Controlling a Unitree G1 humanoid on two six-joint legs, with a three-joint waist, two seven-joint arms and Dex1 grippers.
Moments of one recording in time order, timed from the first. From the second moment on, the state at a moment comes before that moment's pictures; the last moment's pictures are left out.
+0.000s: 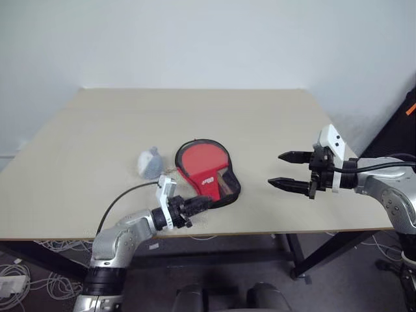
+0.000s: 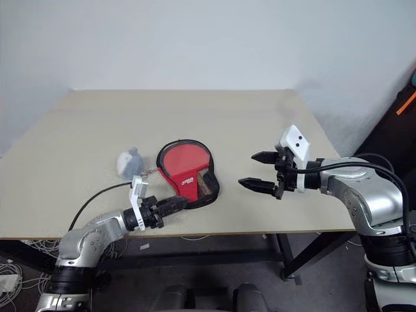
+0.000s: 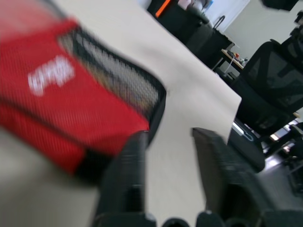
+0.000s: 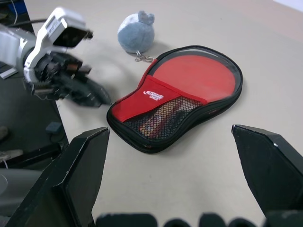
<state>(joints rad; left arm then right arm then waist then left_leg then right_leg) -0.12 0.38 0.06 -0.07 -0.66 0.80 -0.83 -0.43 -0.77 0.00 -0.31 0.56 0.79 0.95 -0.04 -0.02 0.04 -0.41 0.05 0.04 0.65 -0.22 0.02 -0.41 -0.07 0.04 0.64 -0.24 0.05</state>
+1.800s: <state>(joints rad) -0.22 0.14 0.41 0.00 -1.03 1.19 -0.17 -0.38 -0.73 0.00 -0.37 0.59 0.83 0.87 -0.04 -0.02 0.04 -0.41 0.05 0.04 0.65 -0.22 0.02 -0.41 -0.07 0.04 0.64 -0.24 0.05</state>
